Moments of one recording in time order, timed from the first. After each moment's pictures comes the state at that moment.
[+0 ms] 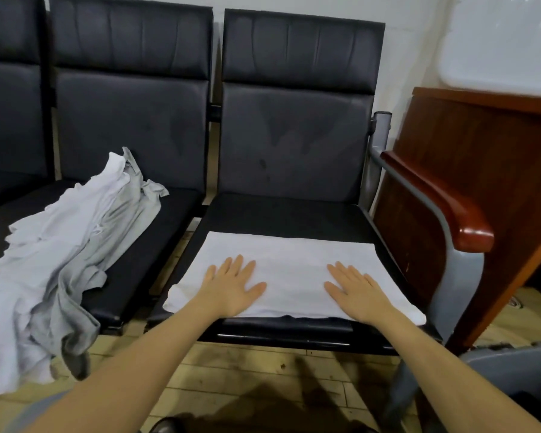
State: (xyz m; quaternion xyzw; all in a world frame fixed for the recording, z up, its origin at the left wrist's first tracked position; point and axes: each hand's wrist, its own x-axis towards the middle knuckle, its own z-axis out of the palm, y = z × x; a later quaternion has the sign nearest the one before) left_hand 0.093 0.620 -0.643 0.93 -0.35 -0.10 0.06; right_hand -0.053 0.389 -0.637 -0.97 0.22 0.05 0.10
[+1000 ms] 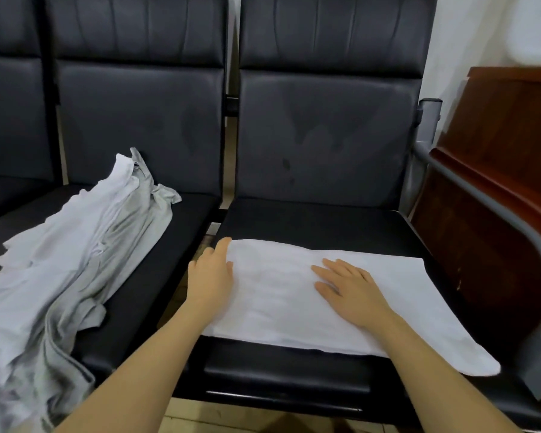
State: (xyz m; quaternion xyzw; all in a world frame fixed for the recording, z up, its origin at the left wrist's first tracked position) left_hand 0.183 0.629 -0.631 0.94 -0.20 0.09 0.27; right_hand 0.053 0.403 -0.644 -0.99 0.12 -0.03 0.10
